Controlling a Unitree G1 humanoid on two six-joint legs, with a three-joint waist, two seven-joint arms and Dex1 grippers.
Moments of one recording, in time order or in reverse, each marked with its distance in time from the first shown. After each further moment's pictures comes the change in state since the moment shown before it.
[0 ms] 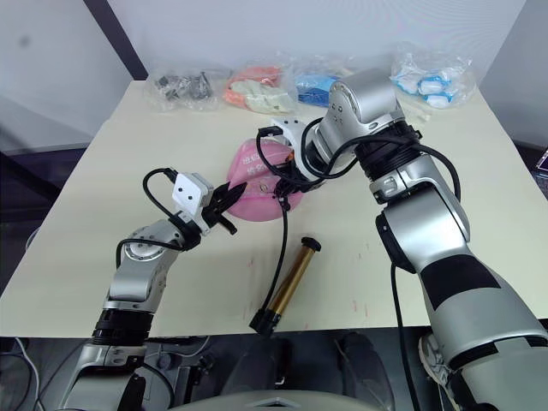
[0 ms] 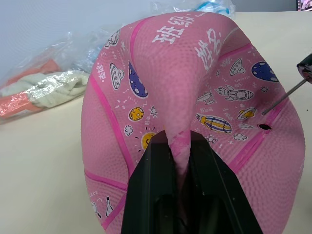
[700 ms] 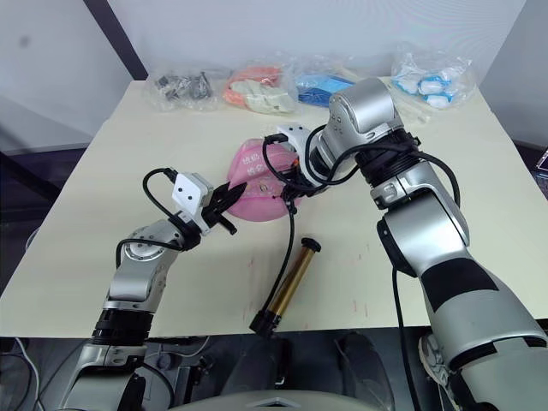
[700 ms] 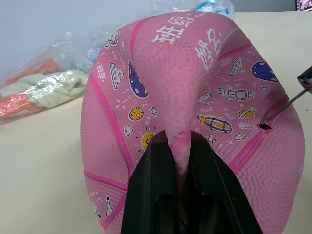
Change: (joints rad) left arm 0.000 0.000 0.000 0.001 0.000 -0.002 -0.003; right arm 0.034 -0.001 0.023 -0.021 -0.055 0.000 0.039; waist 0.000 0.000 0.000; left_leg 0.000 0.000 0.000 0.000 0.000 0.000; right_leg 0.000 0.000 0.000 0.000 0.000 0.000
